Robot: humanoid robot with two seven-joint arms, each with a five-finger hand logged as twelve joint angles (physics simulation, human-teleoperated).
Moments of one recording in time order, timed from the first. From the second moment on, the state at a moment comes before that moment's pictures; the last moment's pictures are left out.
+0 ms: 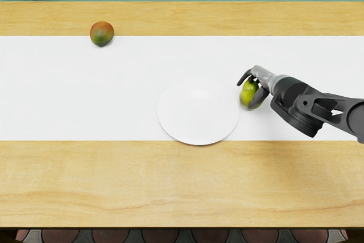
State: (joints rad) left arm -0.09 0.00 0.62 -0.25 0.29 0.35 0.61; right arm 1.11 -0.50 0.06 1.35 -0.91 -0.30 -0.61
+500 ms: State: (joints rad) left arm -0.09 0.00 0.62 -0.25 0.29 0.35 0.61; right arm 1.11 -0.51 0.05 1.35 -0.91 -0.30 -0.61
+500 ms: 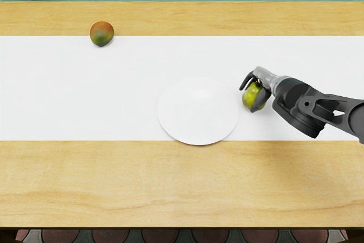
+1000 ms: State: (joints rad) left arm -0.09 0.00 0.62 -0.25 0.29 0.35 0.61; right arm 1.16 -0.61 0.07 1.46 -0.83 -0.28 -0.61
